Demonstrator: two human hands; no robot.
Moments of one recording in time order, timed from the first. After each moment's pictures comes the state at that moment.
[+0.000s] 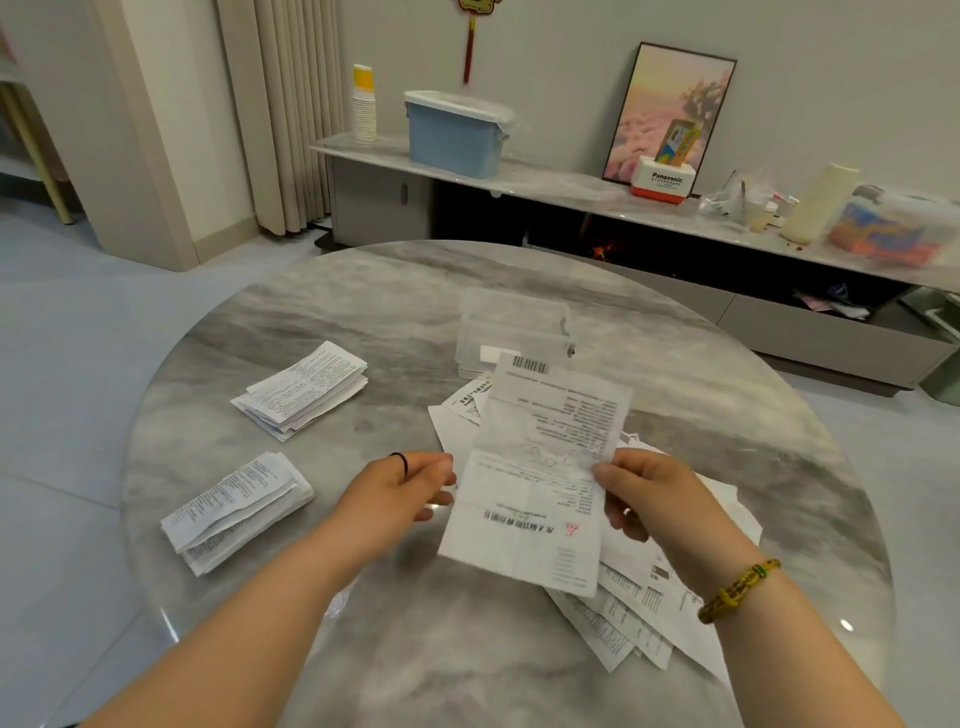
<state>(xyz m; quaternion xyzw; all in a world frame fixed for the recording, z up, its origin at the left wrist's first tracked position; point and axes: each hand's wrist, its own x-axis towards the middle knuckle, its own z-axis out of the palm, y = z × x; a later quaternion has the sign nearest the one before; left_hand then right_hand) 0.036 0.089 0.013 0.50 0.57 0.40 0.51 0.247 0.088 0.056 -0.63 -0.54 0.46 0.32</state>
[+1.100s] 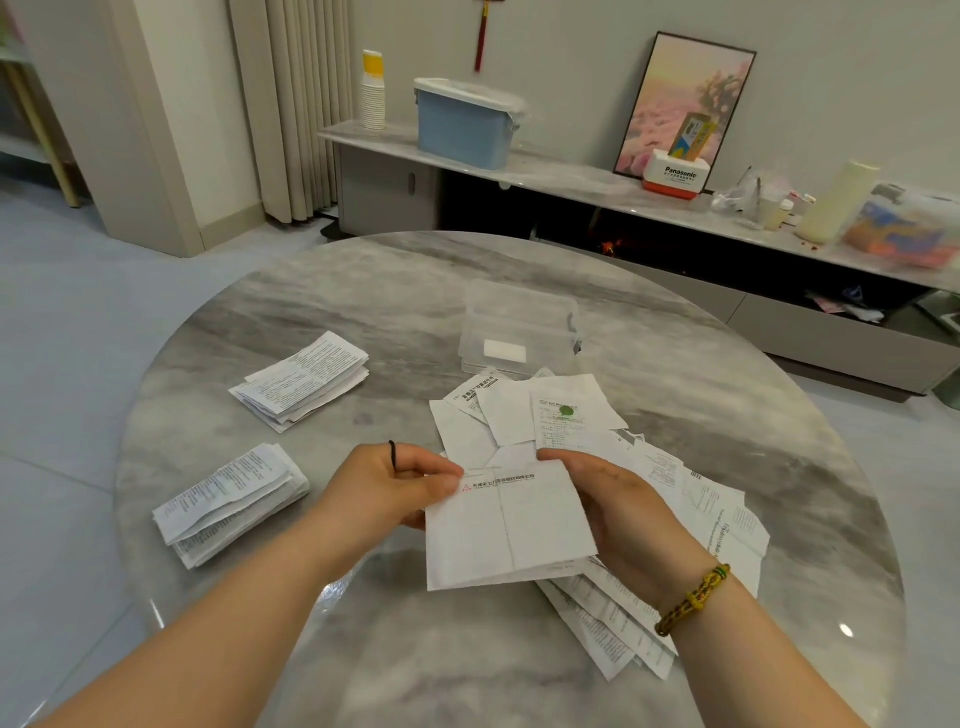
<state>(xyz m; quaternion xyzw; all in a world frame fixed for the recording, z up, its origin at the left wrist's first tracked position) 0.034 0.086 0.024 0.43 0.52 0.45 0.58 0.223 0.096 0.037 -0.53 -0.42 0.63 0.38</state>
